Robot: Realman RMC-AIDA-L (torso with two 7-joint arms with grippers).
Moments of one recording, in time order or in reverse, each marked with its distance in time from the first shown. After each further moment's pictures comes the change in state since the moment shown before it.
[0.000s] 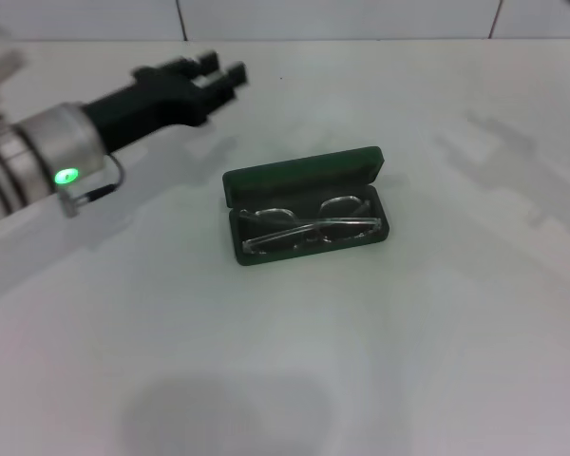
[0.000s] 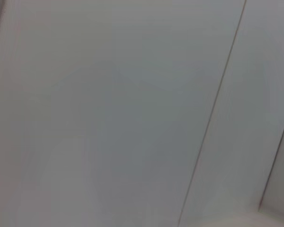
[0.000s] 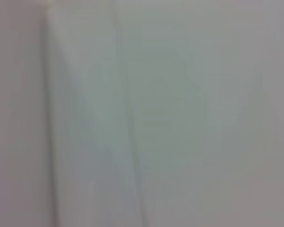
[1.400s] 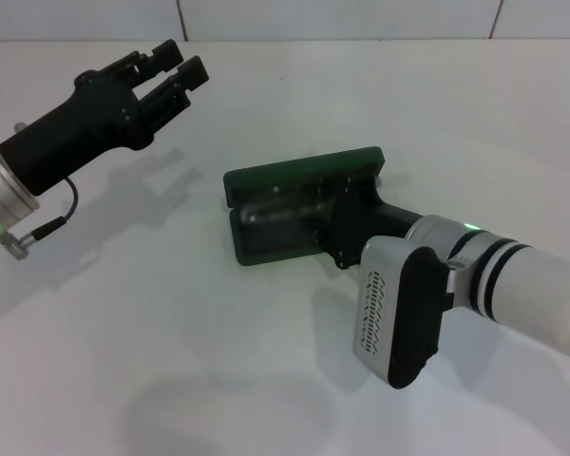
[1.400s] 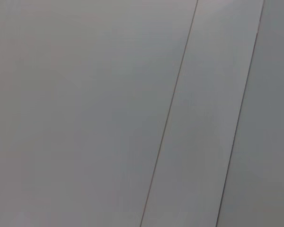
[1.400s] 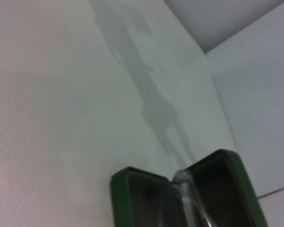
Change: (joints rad) left arm 0.147 0.001 -0.115 0.032 -0.048 0.388 0.086; right arm -0.123 0.049 -1.609 -0.688 -0.282 1.578 -0.172
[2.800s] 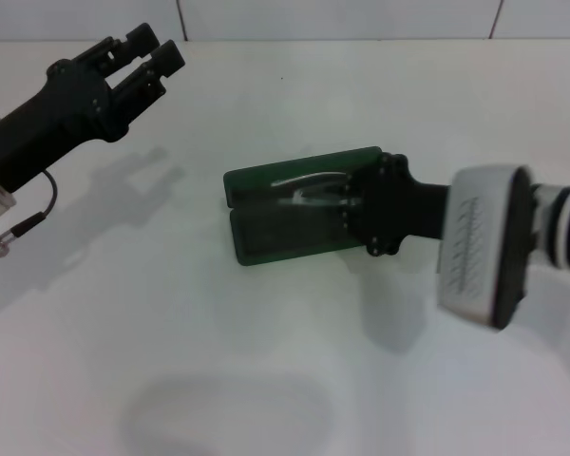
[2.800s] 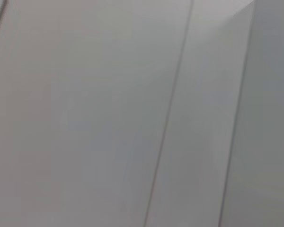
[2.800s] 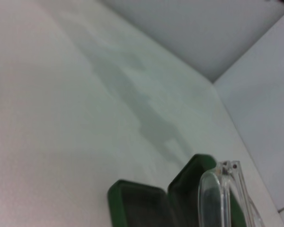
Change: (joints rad) left arm 0.020 0.014 -0.005 0.006 -0.045 0.051 0.007; right arm -0.013 -0.002 0.436 0.017 -0.010 -0.601 -0.028
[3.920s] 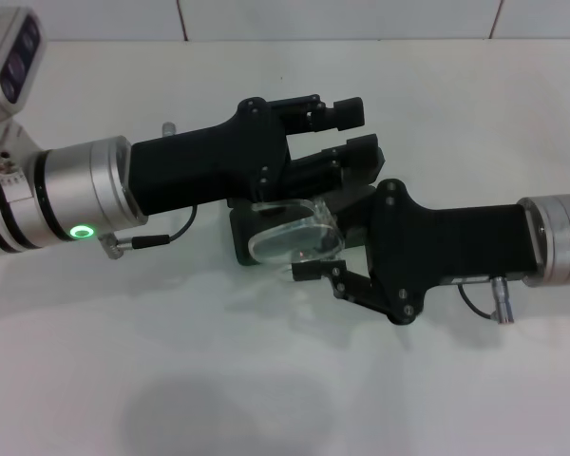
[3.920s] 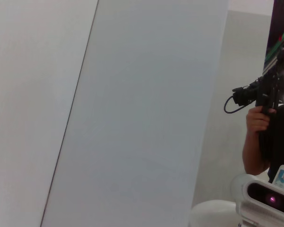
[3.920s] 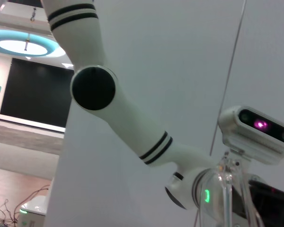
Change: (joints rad) left arm -0.164 -0.008 0.346 0.000 0.007 0.106 -0.075; right arm 0.232 0.001 0.385 0.537 0.321 -1.023 -0.112
